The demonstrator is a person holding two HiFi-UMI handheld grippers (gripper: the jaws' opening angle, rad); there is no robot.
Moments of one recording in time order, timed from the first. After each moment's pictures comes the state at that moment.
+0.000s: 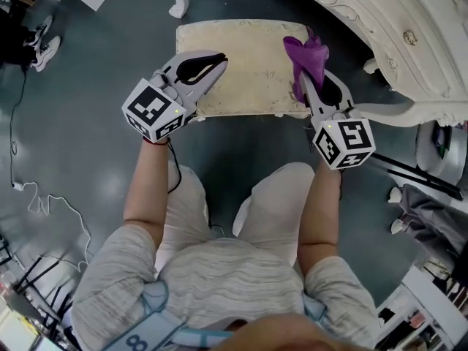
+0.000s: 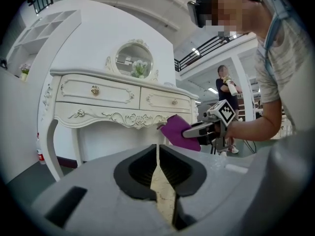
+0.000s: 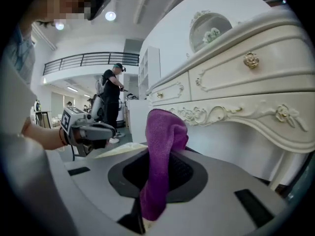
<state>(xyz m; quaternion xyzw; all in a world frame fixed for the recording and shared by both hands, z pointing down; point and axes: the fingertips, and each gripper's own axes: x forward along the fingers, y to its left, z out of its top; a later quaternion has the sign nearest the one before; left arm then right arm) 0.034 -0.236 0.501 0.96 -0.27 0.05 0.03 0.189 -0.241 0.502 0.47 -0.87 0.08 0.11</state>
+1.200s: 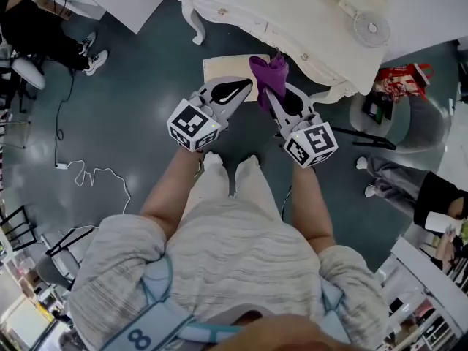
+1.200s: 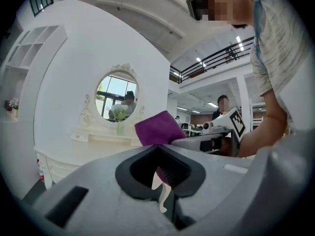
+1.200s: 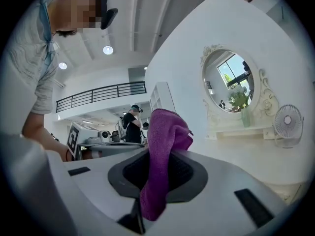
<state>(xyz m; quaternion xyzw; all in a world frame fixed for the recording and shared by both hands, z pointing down) 0.124 -0.100 0.046 0.96 -0.26 0.03 0.06 0.165 -0.099 0.047 0.39 -0.91 0.12 -0.02</state>
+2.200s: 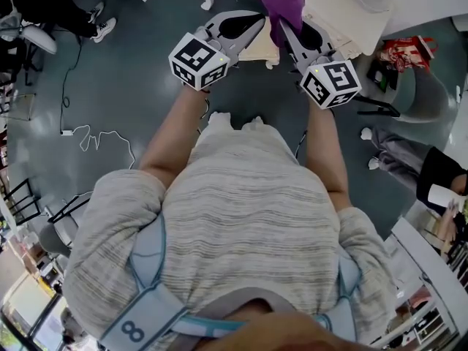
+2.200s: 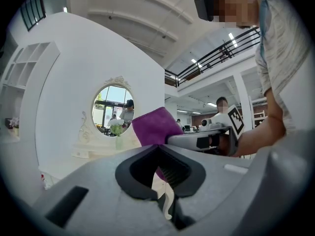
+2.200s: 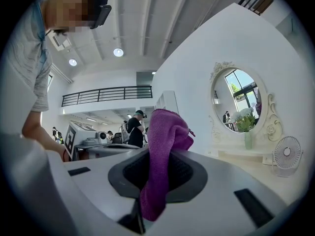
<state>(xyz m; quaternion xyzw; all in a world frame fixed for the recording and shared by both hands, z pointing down) 0.141 -0.073 -0.041 0.96 -0.28 0.01 0.01 0.178 -0.079 -0.052 0.38 -0.92 0.06 -0.03</state>
